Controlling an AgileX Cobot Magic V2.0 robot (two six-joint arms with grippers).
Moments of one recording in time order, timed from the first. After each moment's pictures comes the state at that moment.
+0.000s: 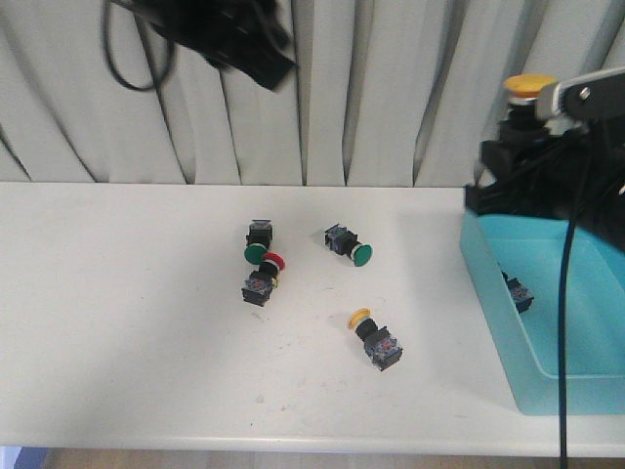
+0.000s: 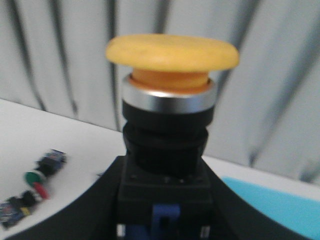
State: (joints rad) left arm -0.64 1.66 -2.10 0.10 1.15 0.26; right arm 0.22 1.21 -0.82 0.48 -0.03 -0.56
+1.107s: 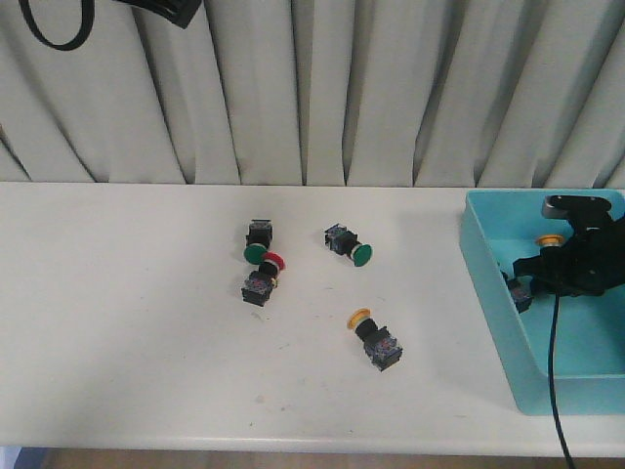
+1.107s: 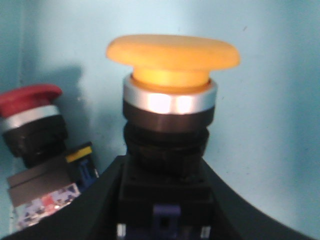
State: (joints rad) left arm -0.64 1.62 -2.10 0.50 1.20 0.01; right arm -0.24 2.09 -1.30 0.32 0.50 -0.48
